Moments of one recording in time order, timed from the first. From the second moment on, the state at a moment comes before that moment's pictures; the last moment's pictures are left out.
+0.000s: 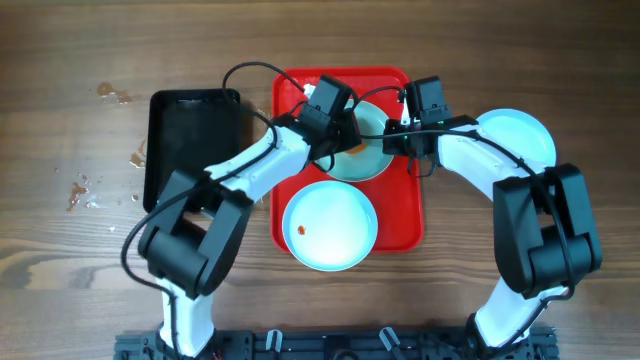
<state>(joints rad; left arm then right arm) -0.58 2.03 1.32 -0.25 0.15 -0.79 0.25 1.91 1.10 -0.31 -0.09 0.34</state>
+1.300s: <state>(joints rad) -0.28 1.96 1.72 -1.27 -0.25 -0.63 0.26 1.86 1.11 -0.44 -0.07 0.30</state>
